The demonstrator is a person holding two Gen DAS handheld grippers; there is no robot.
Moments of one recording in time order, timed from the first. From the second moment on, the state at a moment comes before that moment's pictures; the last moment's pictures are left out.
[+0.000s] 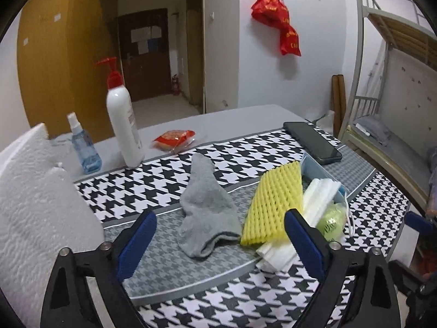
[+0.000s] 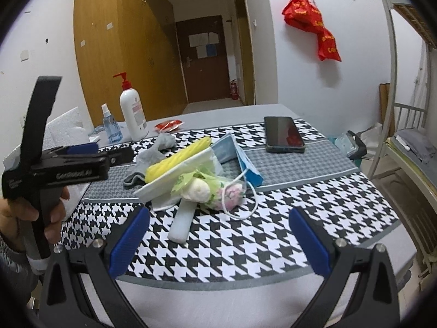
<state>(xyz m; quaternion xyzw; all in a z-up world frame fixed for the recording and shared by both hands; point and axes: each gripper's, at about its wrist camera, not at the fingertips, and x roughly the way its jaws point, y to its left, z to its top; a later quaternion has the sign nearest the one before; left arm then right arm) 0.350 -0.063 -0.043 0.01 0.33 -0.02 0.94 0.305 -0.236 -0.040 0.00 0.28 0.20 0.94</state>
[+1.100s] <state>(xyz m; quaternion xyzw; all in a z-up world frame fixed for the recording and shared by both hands) 0.422 -0.038 -0.094 -0.04 0.44 0.01 0.90 0.348 -0.216 -0.045 -0.06 0.31 0.24 0.92</state>
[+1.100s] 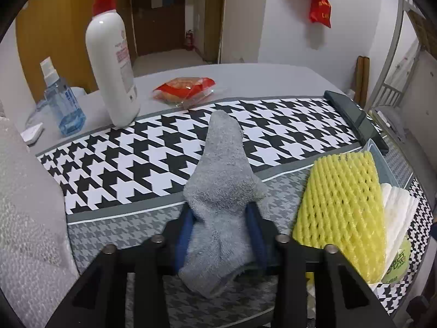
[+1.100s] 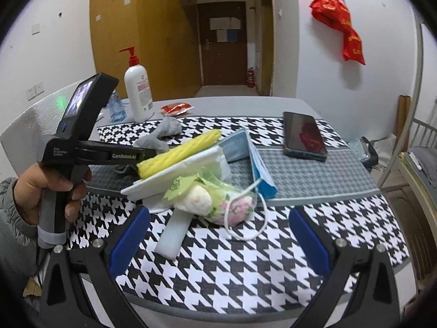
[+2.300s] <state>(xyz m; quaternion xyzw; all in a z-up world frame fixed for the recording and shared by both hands) 0.380 -0.028 -0.060 -0.07 0.38 -0.05 0.92 0.354 -0.189 -0.054 -0.16 0.34 0.29 0.88</state>
